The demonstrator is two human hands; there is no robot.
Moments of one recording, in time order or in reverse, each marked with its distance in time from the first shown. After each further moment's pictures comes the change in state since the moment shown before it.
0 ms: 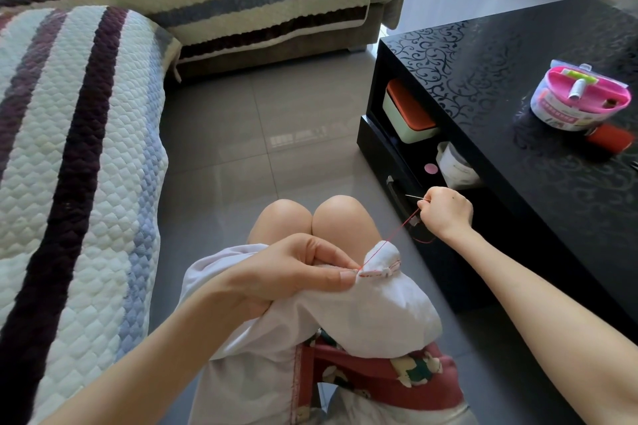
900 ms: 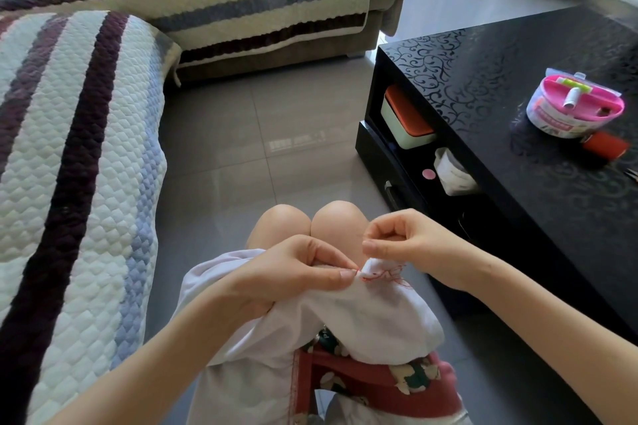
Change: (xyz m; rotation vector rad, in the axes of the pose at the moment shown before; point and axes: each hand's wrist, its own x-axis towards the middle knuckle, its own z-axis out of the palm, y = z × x) left_hand 0.010 -0.005 -0.004 0.114 0.052 0.020; right_hand -0.104 -0.058 -0.090 0.917 -0.762 -0.386
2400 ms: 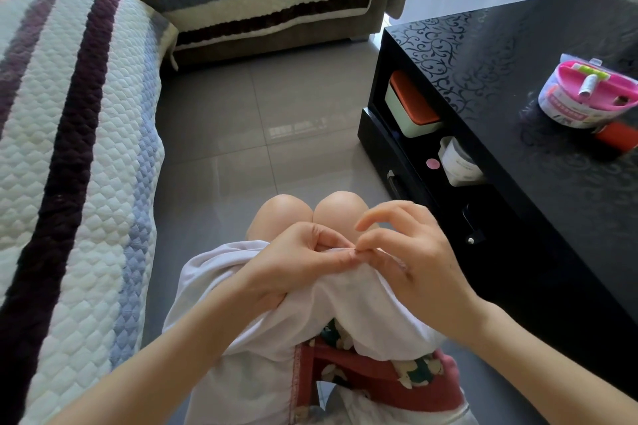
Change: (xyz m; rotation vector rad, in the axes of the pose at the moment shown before) left_hand 0.016 -0.008 0.004 0.064 0.188 0.090; right_hand -0.008 0.021 0.036 -0.734 0.565 -0.776
